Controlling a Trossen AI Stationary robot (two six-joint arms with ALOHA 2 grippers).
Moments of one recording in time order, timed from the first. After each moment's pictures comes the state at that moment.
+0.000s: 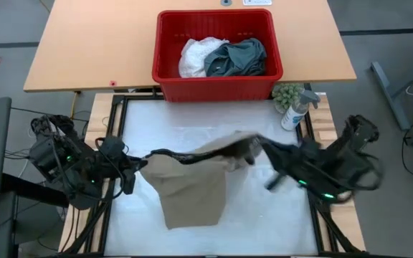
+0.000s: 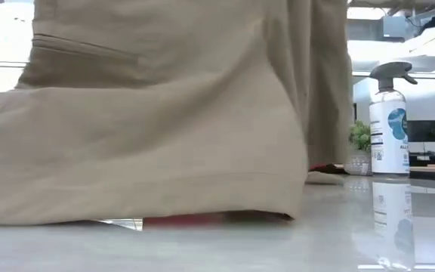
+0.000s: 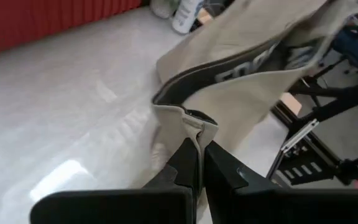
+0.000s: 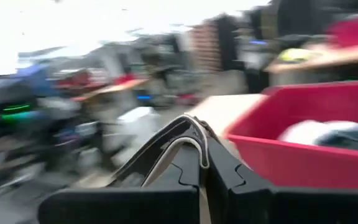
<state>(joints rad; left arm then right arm) -0.80 1.43 1.98 -1.55 -0.87 -1.46 0.83 1.40 1.41 0.90 1.50 -0.53</state>
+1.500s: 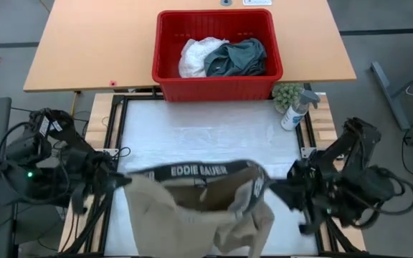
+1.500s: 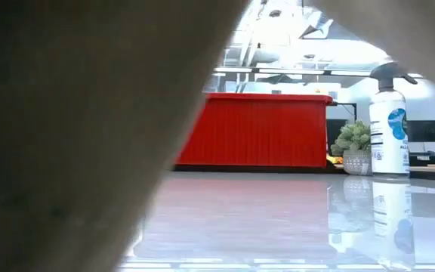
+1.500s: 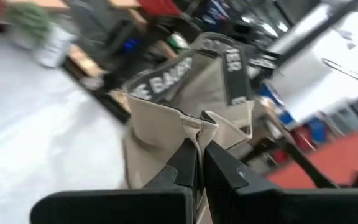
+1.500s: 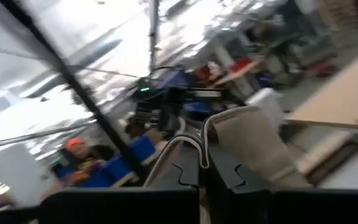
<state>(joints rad) -1.05 1.32 1.91 -0.85 -1.12 -1.08 0.94 1.44 1.59 0.44 1.21 0.15</state>
